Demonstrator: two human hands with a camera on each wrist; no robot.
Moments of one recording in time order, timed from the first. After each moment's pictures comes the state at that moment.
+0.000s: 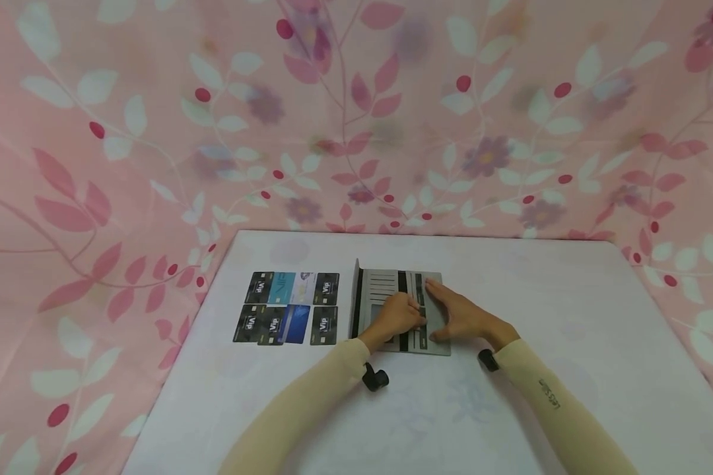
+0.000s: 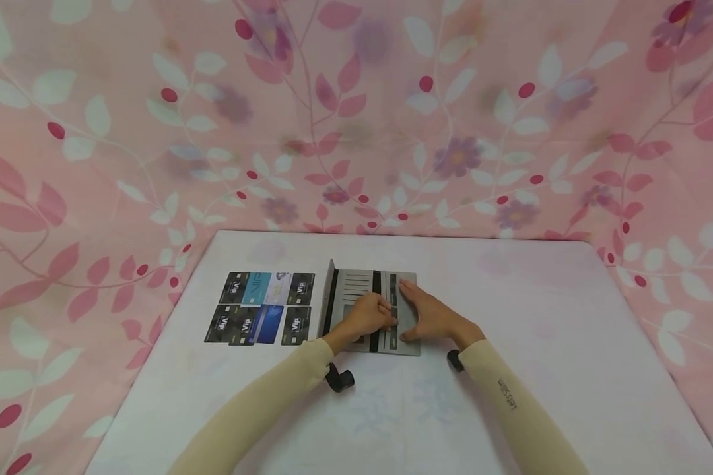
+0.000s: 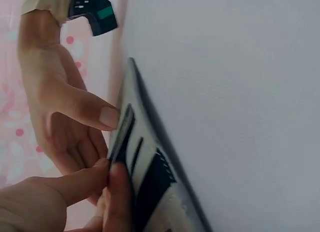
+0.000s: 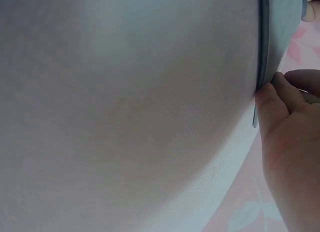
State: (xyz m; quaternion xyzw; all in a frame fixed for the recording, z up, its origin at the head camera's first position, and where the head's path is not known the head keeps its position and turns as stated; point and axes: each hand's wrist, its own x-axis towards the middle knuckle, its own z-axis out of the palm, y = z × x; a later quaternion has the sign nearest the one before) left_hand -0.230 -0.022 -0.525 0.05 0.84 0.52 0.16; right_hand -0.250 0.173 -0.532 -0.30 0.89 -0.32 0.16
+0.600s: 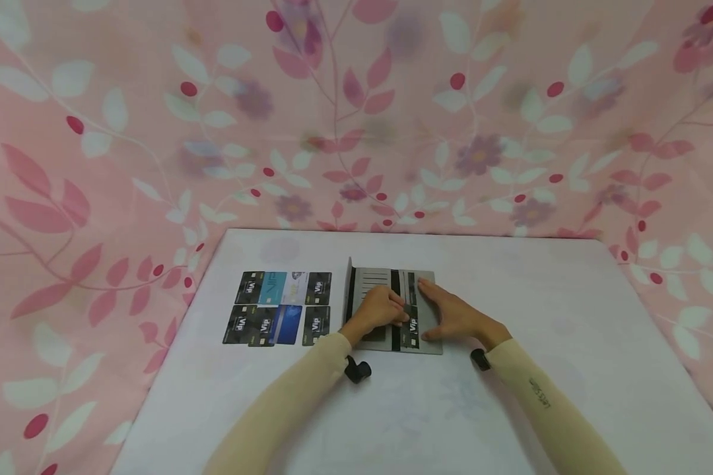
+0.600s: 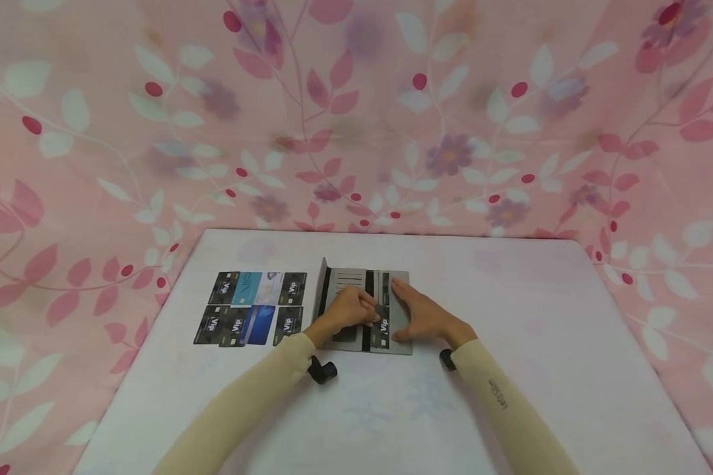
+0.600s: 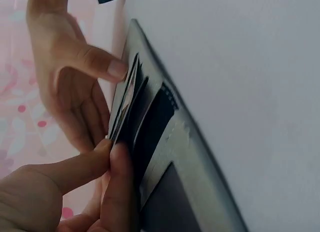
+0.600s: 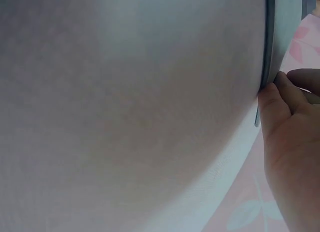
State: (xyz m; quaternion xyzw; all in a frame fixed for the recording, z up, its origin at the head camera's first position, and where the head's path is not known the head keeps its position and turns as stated) left_hand -0.243 -0.042 -0.524 0.03 0.83 0.54 0.17; right_hand -0.251 0.174 -0.533 -0.30 0.89 -0.31 0.15
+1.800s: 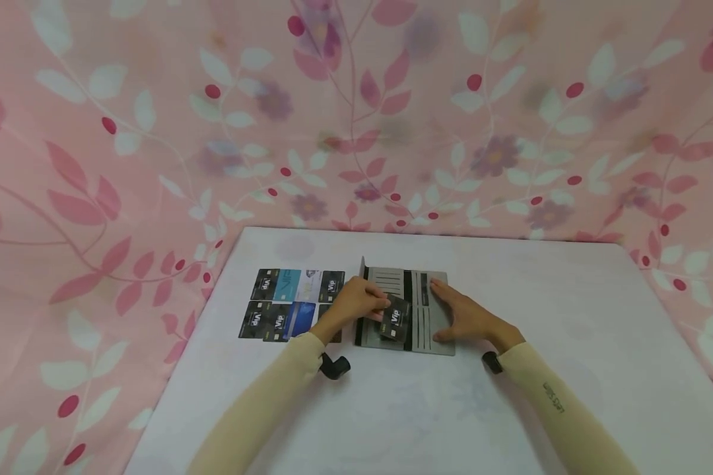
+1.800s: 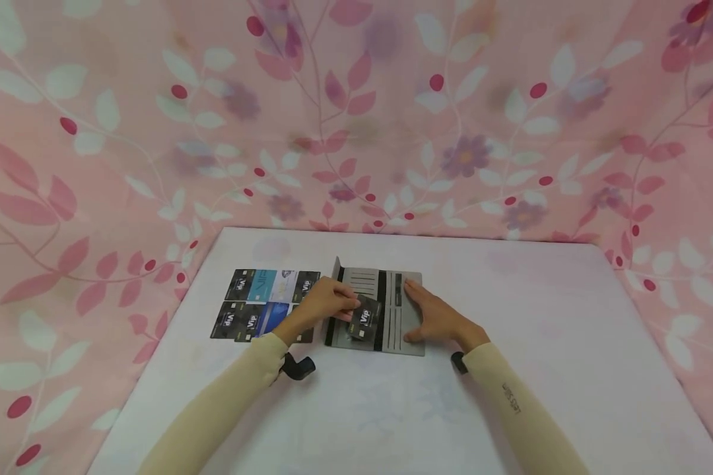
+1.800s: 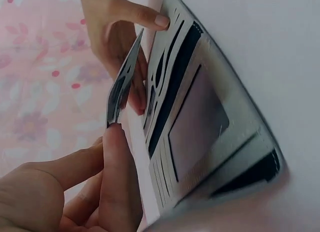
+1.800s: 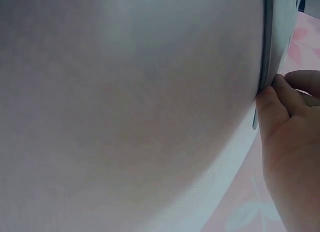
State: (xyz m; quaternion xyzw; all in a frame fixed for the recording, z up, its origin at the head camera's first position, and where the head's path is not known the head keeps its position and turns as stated) left_hand -0.231 -0.110 -0.490 0.03 0.81 0.56 0.17; right_hand -0.251 0.174 -0.536 -0.31 0.89 -0.30 0.13
